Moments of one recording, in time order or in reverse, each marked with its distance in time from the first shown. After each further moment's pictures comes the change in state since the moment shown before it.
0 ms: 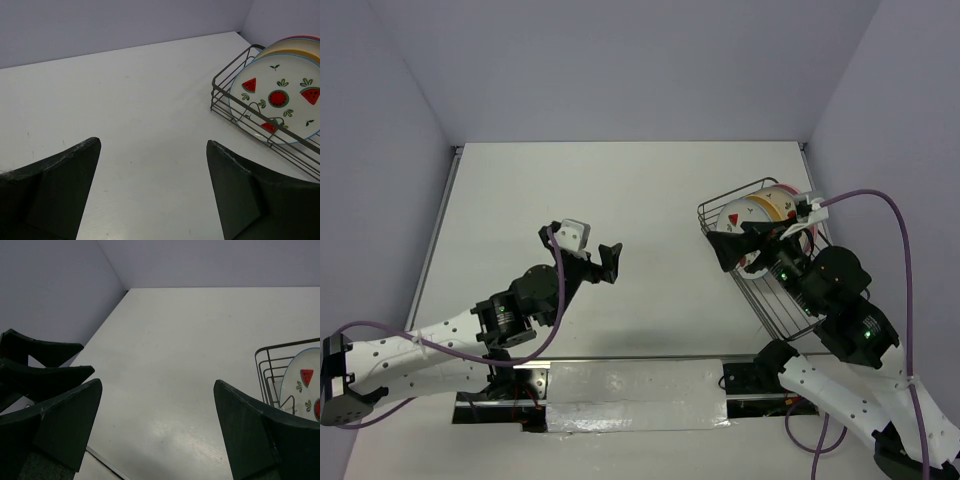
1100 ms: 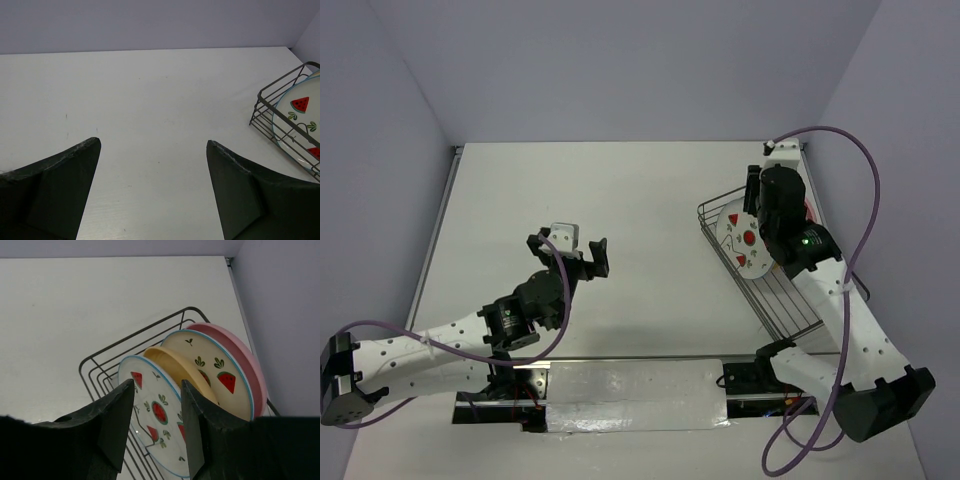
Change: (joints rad) left arm 0.000 0.006 -0.077 0.080 -0.217 -0.012; right arm -0.320 0.479 0.134 -0.006 0.351 -0.316
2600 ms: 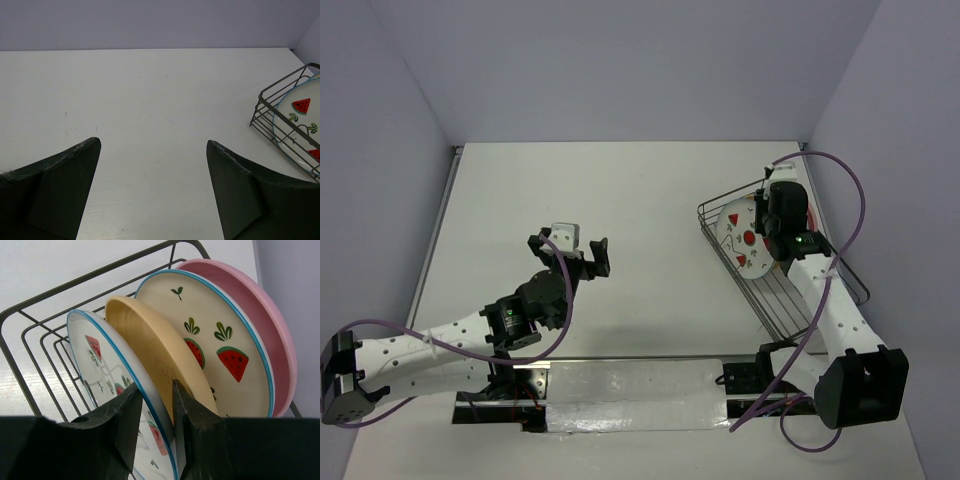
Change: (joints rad) left arm 0.000 0.014 -0.004 0.012 -0.014 -0.014; right arm -0.250 0.063 -0.251 0.127 -0.245 -0.106
